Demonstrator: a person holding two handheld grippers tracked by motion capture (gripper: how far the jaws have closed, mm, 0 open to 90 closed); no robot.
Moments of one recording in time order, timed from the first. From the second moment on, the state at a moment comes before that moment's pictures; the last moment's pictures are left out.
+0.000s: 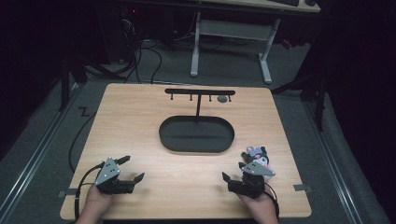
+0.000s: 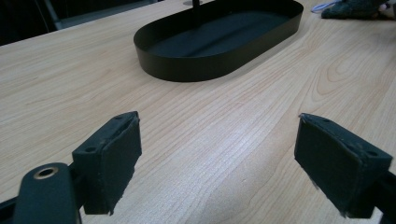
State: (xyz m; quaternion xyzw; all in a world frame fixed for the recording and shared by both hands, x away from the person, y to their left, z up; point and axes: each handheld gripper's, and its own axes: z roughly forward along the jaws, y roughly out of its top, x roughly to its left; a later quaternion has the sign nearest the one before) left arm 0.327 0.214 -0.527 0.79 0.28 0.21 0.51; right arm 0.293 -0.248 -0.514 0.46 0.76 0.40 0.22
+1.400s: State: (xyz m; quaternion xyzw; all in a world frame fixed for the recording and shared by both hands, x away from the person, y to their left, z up) left arm 0.327 0.217 -0.526 0.79 0.27 0.22 0.51; right arm 0.301 -0.246 -0.494 0.49 0.79 0.32 0.17
